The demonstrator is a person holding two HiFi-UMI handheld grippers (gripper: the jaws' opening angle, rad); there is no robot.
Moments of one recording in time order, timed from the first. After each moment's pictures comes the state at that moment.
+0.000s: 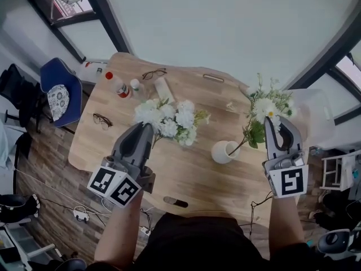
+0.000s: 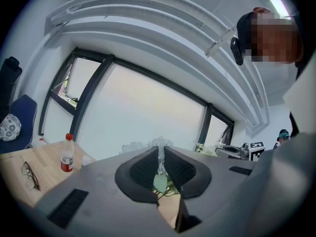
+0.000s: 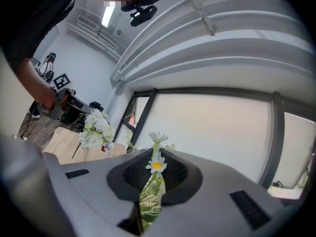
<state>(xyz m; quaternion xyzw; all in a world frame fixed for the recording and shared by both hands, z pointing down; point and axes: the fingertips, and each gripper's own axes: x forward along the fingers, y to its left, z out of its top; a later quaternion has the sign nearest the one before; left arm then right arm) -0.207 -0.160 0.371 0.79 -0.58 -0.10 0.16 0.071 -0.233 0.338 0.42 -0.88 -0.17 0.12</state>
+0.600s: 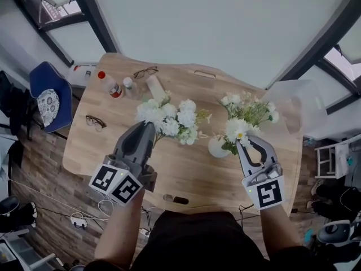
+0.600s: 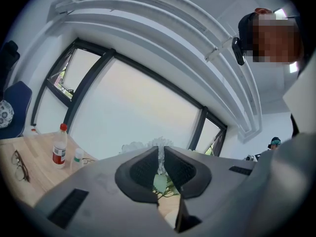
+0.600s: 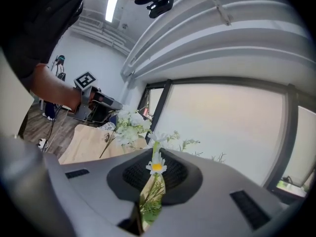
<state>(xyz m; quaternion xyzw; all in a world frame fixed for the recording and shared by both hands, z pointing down) -0.205 -0.154 0.384 0.81 -0.54 -0.12 0.18 0.018 -0.156 0.393 0.36 -0.90 -0.15 0.18</state>
